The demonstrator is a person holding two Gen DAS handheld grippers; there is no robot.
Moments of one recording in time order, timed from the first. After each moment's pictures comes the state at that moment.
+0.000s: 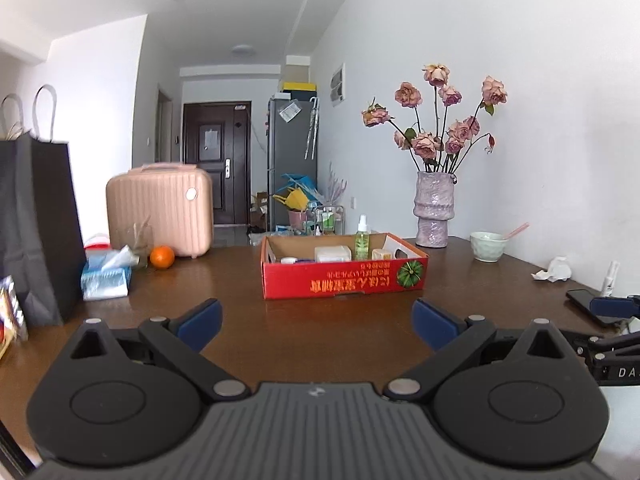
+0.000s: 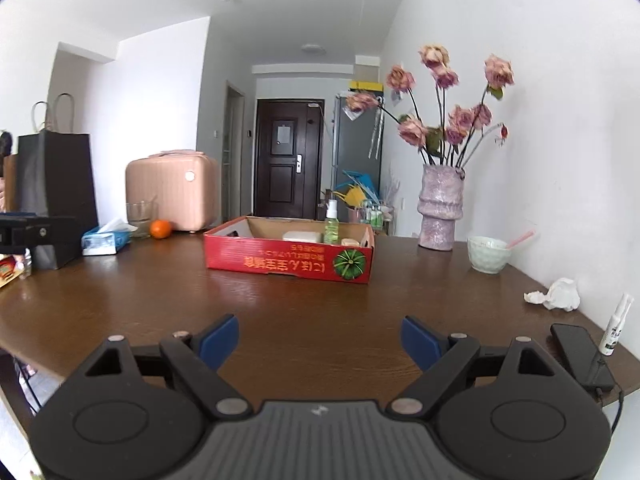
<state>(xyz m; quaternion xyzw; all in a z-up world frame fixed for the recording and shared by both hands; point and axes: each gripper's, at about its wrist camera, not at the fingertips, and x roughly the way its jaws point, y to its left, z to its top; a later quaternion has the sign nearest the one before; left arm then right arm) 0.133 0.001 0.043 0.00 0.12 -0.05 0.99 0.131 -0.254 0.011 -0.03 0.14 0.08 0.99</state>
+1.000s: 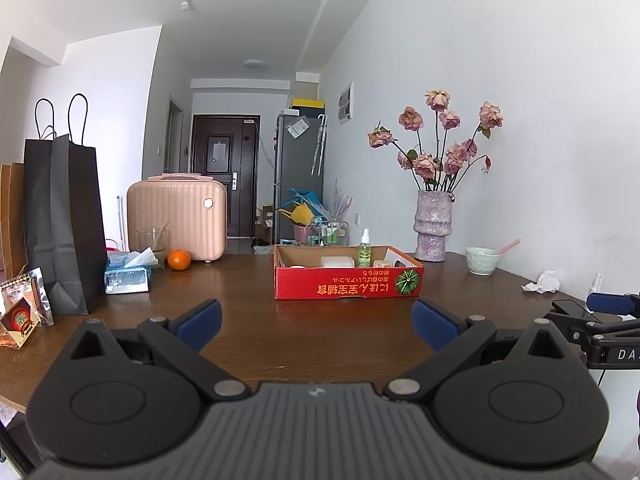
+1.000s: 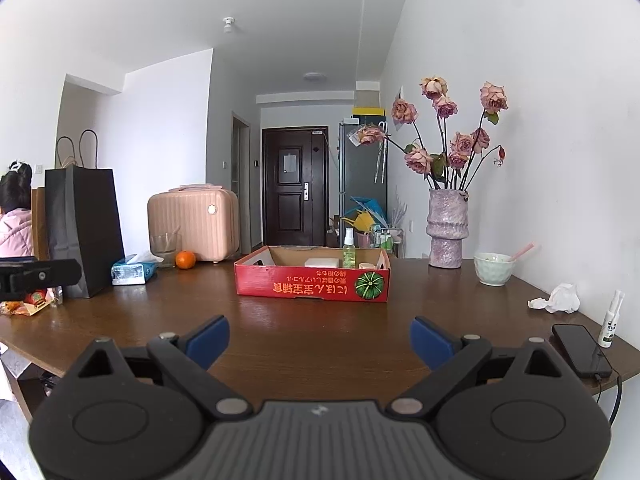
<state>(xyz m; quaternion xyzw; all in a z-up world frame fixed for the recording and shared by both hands) 0.071 0.017 0.046 -0.01 0.09 -0.04 1.00 0.083 -0.241 0.023 0.01 0.11 0.09 0.99</state>
